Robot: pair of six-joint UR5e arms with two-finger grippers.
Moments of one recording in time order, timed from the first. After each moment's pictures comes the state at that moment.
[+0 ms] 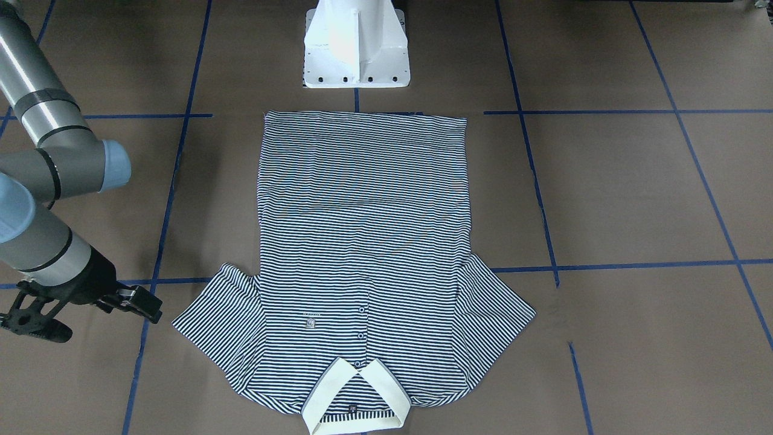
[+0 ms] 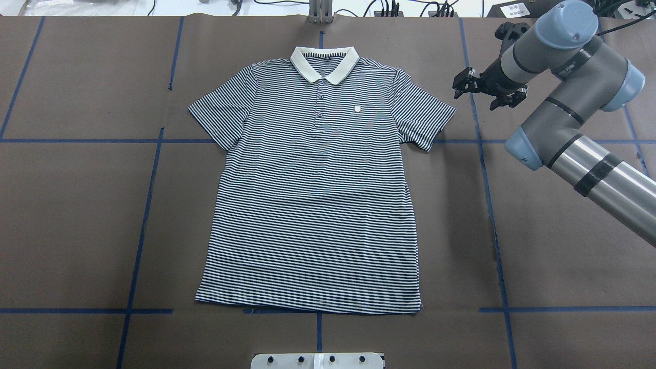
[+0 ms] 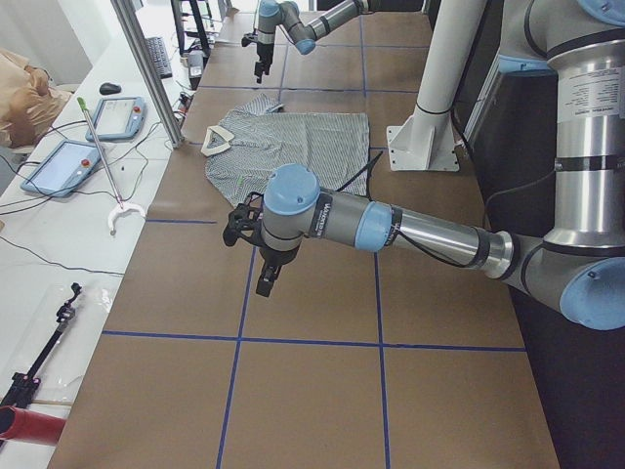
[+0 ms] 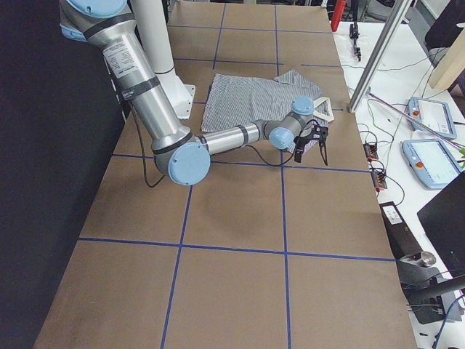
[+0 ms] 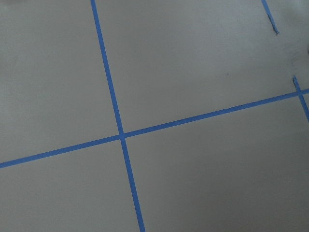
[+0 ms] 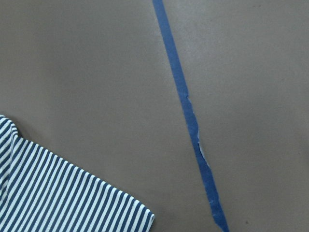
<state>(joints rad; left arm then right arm) -1.63 -1.48 -1.91 -1.60 -2.43 0.09 0.96 -1.04 1.26 -1.05 2.09 1.18</state>
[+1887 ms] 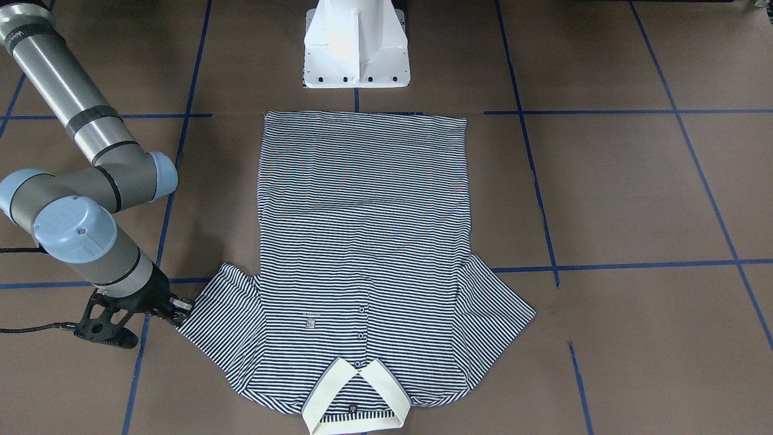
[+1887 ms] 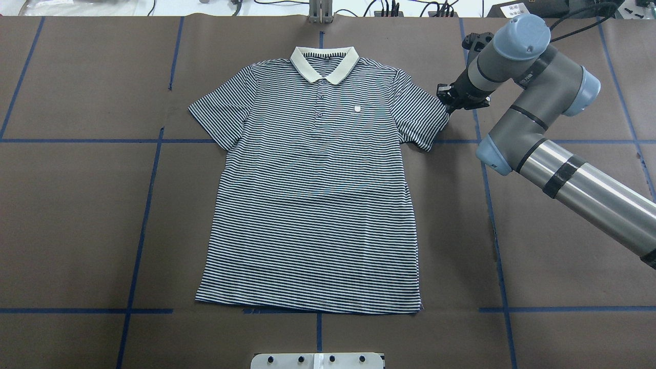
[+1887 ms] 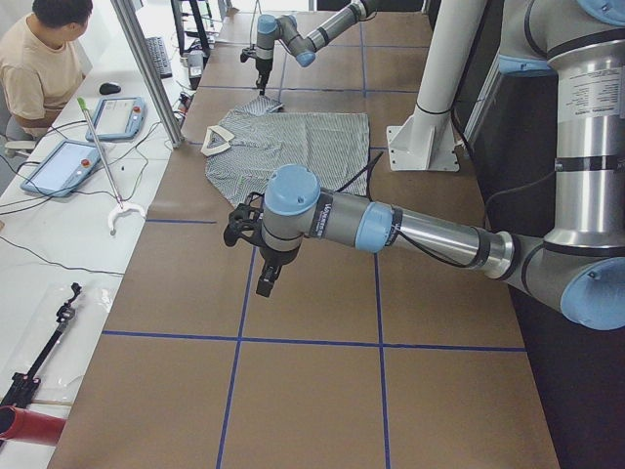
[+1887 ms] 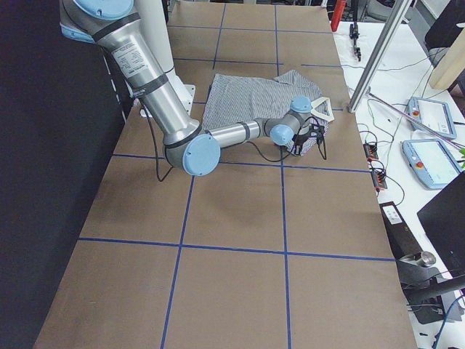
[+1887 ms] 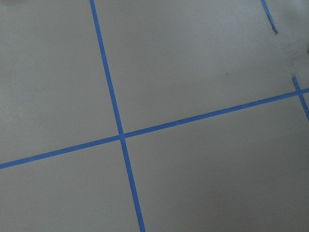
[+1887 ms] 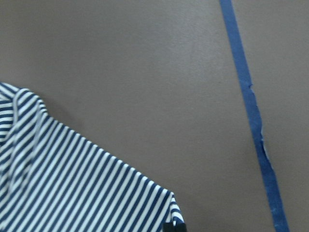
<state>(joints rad) -1.63 -1.47 -1.91 -1.60 -2.43 0.09 0.91 -0.97 1.20 -1.05 2.04 1.12</state>
